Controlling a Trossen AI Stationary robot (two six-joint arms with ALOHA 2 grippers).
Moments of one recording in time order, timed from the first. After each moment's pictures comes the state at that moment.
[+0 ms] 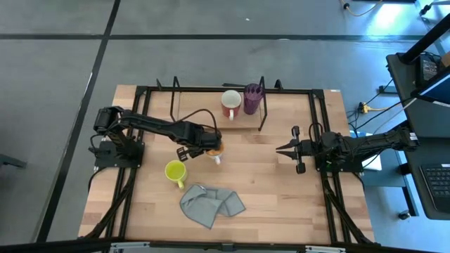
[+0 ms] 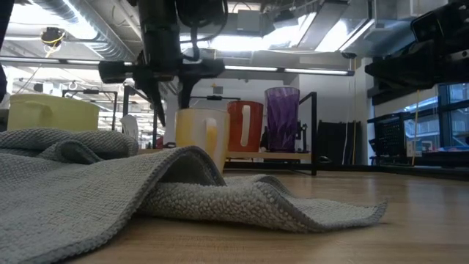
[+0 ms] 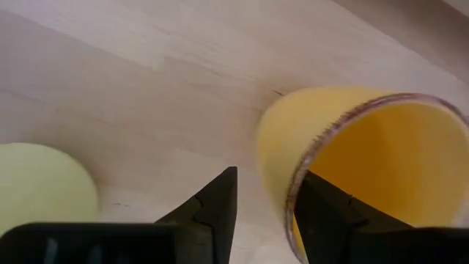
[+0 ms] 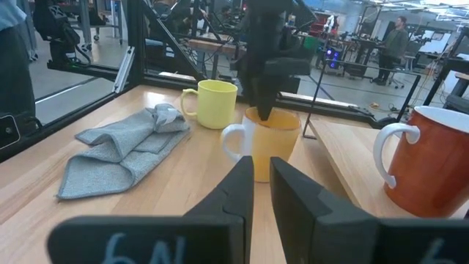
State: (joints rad) left arm -0.03 1.70 1.24 -0.91 -0.15 -2.03; right arm 0.09 0.36 0.01 0.30 0.03 -0.16
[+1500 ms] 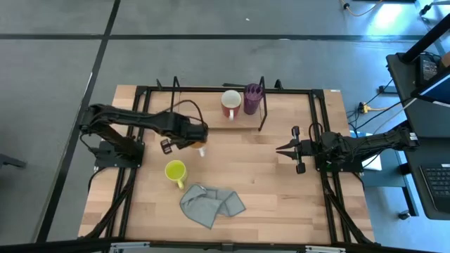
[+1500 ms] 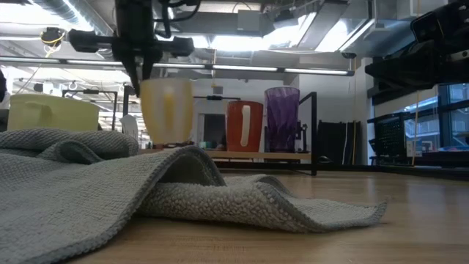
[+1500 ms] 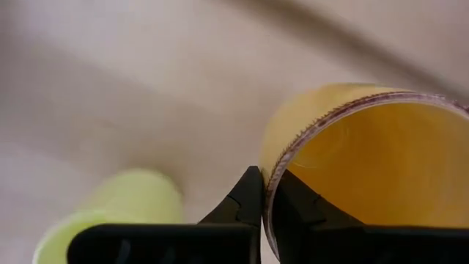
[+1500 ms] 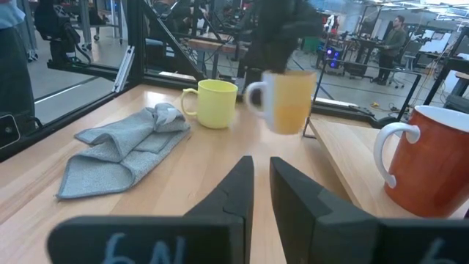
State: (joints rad) left arm 0.01 1.51 1.25 -1.17 -0.19 -2.02; right arm 0.09 0.36 0.01 0.30 0.03 -0.16
